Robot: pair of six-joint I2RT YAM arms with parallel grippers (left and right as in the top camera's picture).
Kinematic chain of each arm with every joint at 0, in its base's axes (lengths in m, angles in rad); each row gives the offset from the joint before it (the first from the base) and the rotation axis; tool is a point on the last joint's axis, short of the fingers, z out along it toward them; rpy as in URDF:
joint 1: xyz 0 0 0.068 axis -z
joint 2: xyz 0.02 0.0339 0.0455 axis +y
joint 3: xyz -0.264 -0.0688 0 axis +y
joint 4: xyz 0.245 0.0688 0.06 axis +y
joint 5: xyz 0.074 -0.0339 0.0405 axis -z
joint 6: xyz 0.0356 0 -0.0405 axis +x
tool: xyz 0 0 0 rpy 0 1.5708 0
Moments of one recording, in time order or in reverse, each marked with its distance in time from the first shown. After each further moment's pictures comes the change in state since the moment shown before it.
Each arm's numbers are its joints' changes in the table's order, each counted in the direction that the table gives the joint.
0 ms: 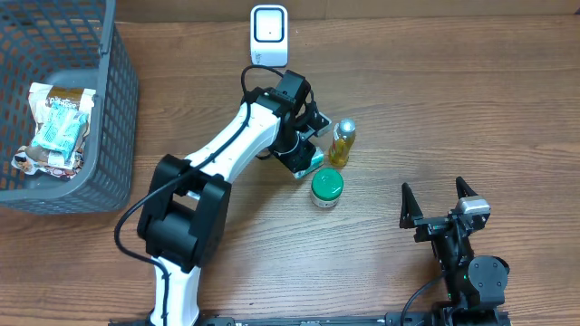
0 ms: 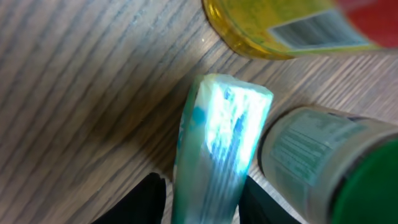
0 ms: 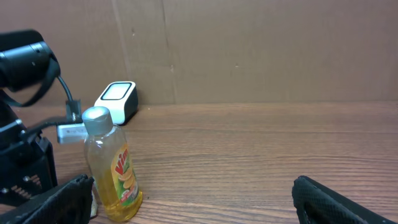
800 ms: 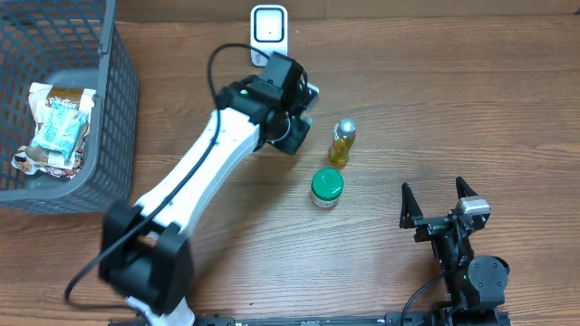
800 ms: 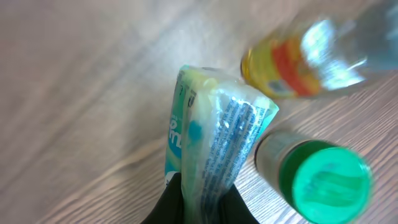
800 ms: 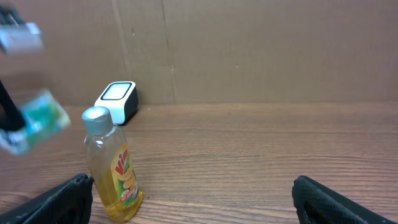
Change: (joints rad) left arm -0.003 -0.301 0.005 0.005 -0.165 -0.227; right arm 0.000 0.000 0.000 0.000 0.000 0.000
